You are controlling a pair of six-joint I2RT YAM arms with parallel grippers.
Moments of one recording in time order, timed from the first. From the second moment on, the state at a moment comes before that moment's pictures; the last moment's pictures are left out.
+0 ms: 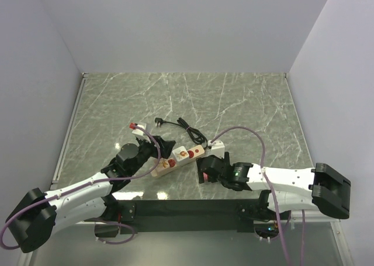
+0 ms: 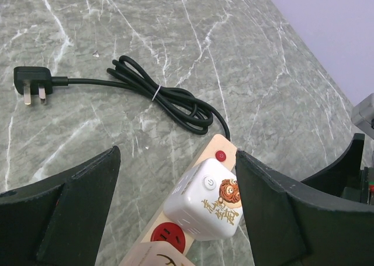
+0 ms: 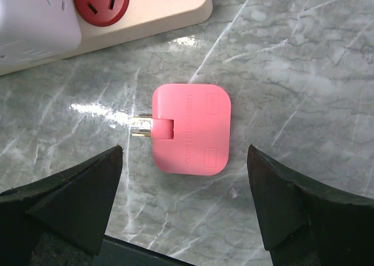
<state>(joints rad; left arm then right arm) -0.77 0.91 0.26 0.53 -0.18 -0.46 1.16 1.16 0.53 -0.36 0.47 0.81</state>
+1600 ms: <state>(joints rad) -0.77 0.87 0.25 0.63 0.25 -0.54 1.23 1.05 0.59 -0.38 0.56 0.62</state>
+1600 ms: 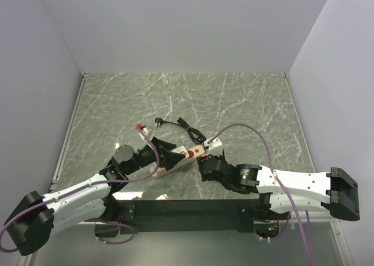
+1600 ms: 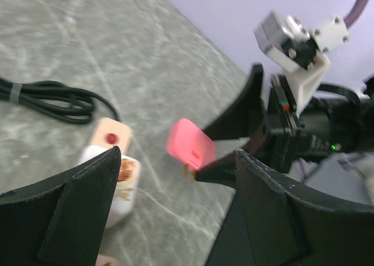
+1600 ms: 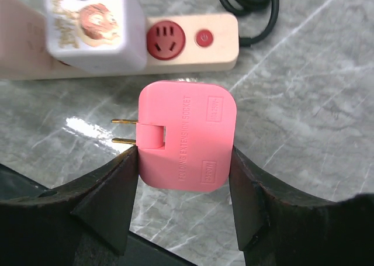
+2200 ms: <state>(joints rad) -0.77 1.06 0.25 0.81 0.47 -0.65 1.35 0.95 0.59 -0.16 0.63 0.39</state>
